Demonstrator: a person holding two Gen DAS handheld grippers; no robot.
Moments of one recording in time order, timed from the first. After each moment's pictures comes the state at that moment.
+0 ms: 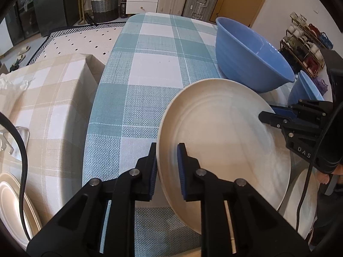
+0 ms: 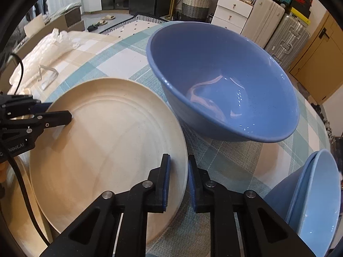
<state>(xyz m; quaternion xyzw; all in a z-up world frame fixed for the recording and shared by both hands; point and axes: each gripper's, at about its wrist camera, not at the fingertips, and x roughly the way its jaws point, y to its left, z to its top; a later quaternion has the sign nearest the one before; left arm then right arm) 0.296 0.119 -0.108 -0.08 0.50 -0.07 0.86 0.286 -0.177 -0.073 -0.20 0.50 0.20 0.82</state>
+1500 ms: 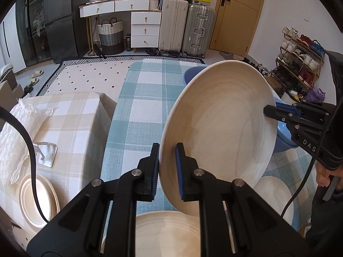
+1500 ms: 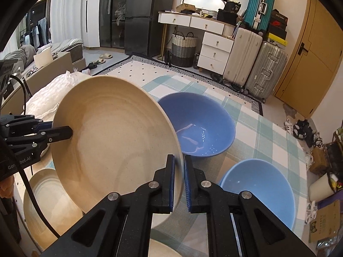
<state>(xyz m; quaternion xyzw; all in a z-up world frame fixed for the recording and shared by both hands) 0.204 0.075 0.024 -0.06 0.40 -0.04 0.91 0.208 -0.213 0.054 -0.16 0.38 0.19 0.89</state>
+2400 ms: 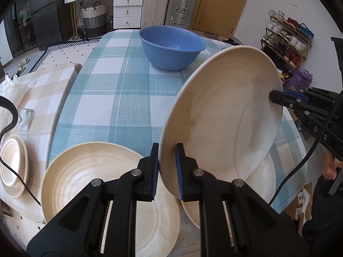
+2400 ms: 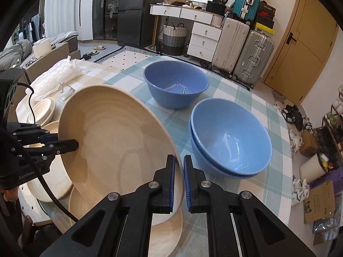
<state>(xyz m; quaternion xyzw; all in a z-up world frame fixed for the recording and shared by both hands) 0.116 -0.019 -0.026 -0.06 0.46 -0.09 0.88 0.098 -0.291 0.042 -0.16 0.42 0.16 0.88</state>
